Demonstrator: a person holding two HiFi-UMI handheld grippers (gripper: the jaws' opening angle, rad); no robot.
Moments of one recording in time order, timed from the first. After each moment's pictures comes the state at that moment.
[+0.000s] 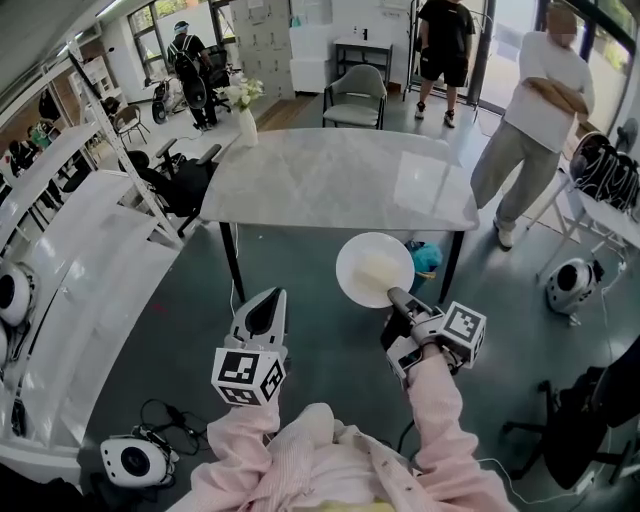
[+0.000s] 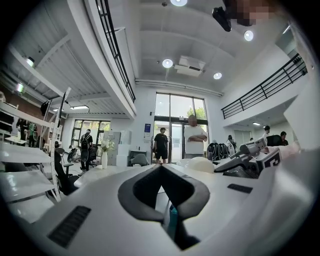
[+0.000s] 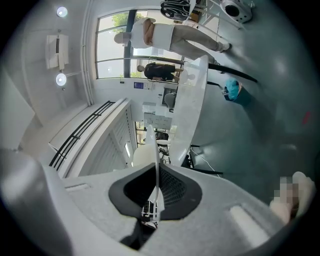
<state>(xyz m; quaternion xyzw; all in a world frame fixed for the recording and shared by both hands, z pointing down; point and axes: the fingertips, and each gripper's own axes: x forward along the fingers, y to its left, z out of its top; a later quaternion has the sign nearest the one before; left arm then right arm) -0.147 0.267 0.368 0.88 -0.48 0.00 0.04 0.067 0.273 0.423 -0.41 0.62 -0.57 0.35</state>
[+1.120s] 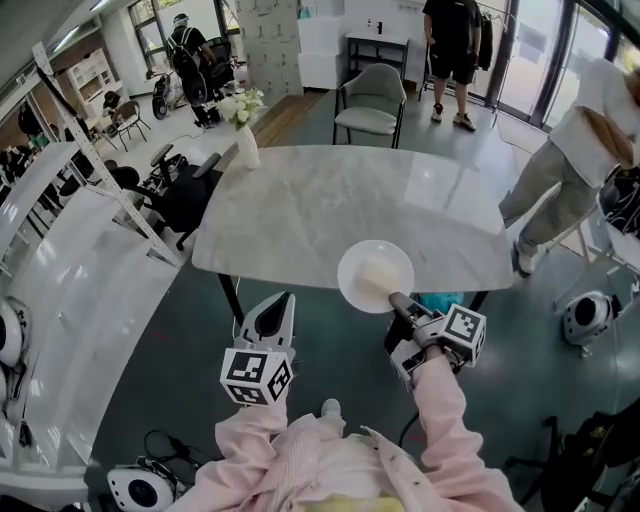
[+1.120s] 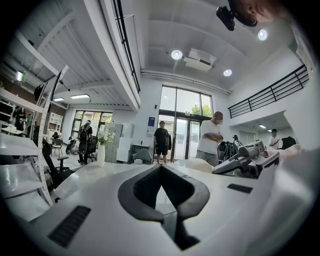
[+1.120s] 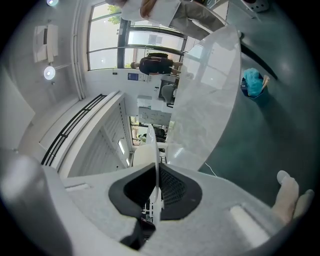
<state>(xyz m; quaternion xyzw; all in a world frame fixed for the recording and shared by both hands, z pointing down) -0.125 -0.006 0.392 0.87 -0.48 0.02 0.08 0.080 0.000 0.449 -0.41 0.62 -0.60 0.30</state>
